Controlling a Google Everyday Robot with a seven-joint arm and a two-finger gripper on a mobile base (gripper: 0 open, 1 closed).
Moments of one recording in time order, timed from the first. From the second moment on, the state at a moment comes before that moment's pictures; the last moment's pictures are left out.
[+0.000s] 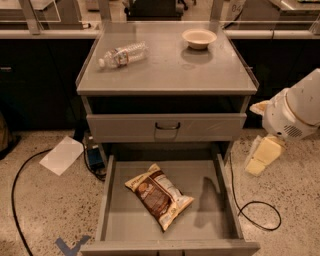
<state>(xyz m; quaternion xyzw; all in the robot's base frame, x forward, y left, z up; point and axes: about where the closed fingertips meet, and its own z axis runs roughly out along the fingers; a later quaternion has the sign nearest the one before) 0.478 -0.217 0.840 -0.57 0.79 0.04 0.21</state>
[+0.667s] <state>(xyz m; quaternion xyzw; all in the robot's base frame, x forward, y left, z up) 0.411 -0.183 0.812 -0.56 0.80 0.07 0.21</state>
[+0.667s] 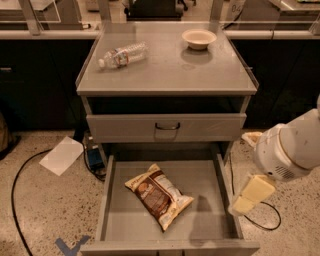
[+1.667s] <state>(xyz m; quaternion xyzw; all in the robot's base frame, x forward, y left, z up) 0.374 -0.120 0.754 -0.57 0.78 0.11 0.22</state>
